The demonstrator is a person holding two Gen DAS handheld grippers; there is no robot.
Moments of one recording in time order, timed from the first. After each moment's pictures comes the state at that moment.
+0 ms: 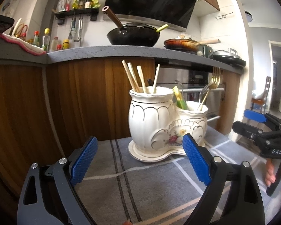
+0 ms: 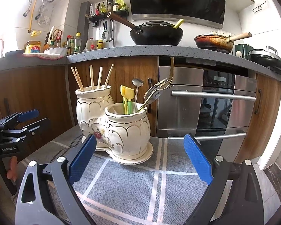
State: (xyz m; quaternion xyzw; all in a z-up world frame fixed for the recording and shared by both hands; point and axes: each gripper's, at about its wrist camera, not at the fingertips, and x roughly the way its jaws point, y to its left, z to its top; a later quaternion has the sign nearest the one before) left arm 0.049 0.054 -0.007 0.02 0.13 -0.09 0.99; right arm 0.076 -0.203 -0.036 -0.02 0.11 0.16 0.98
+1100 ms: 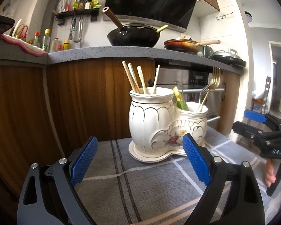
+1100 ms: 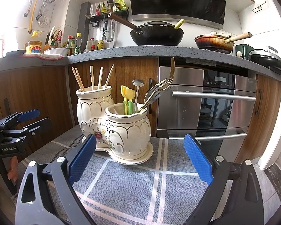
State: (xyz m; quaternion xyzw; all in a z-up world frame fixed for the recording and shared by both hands) left arm 0.048 0.054 -0.008 0.02 0.13 -0.09 0.99; right arm 0.074 -0.202 -0.035 -0.02 0.11 0.16 0.98
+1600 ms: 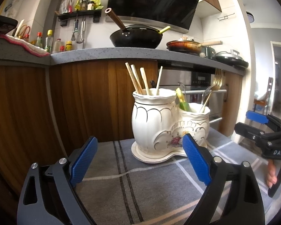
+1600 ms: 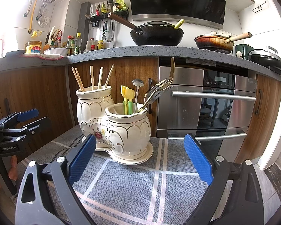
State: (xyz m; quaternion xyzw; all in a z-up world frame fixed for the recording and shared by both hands) left arm 0.046 0.055 -0.008 0.02 0.12 -0.07 0.99; right arm 0.074 -0.202 -0.035 -0.02 0.11 0.16 0.98
